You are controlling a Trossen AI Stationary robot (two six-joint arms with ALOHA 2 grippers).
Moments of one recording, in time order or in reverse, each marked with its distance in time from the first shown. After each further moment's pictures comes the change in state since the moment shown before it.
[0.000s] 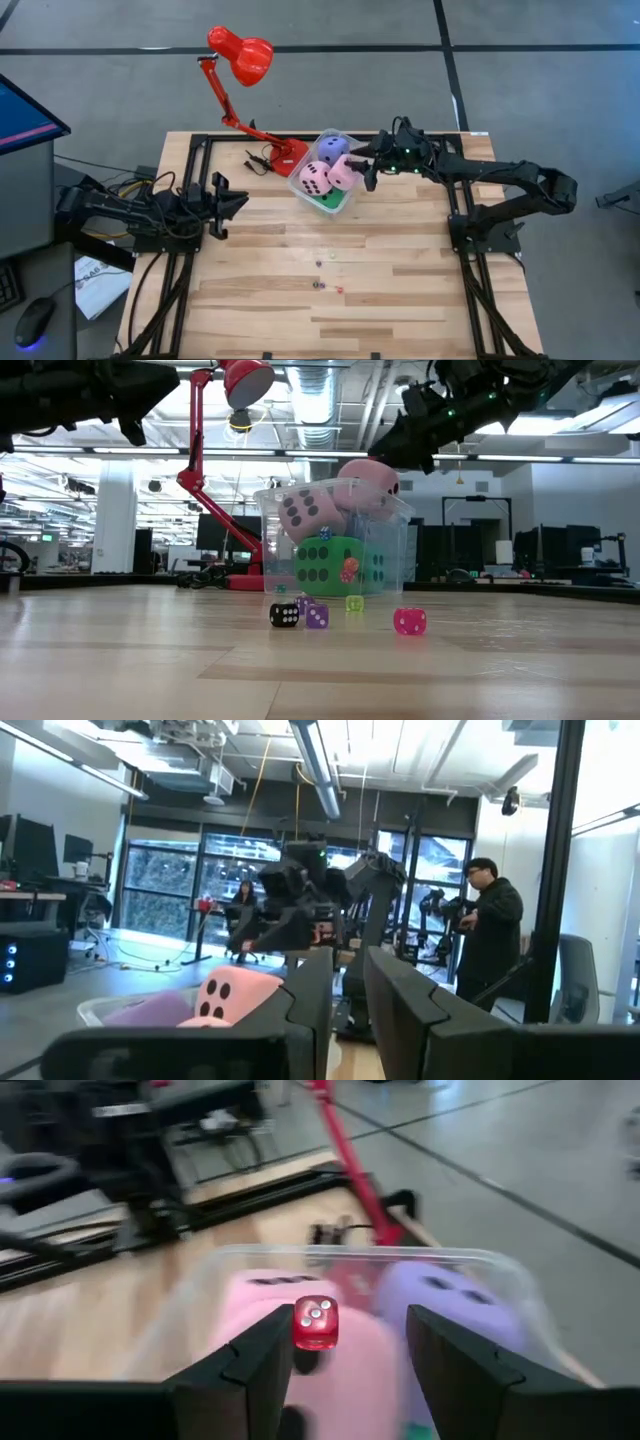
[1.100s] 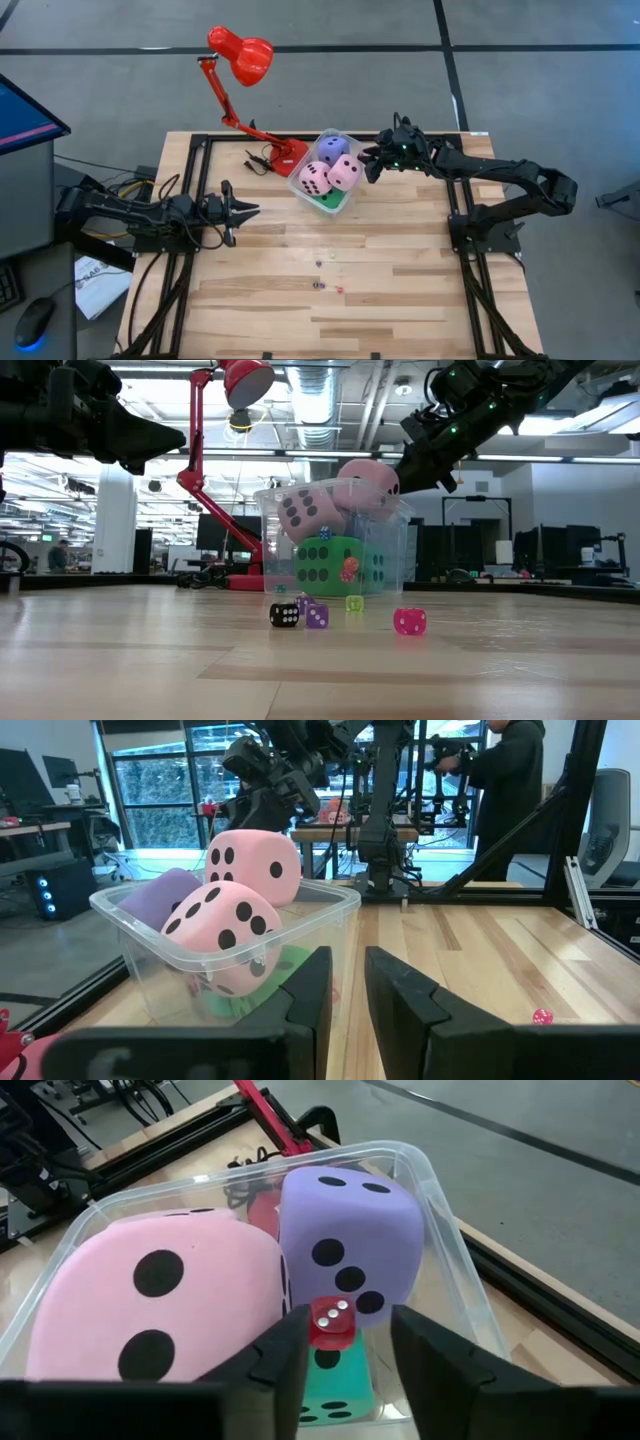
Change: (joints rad) left arm -0.001 -0.010 0.000 -0.362 0.006 0.079; right arm -0.044 0.002 0.000 -0.194 0.132 0.127
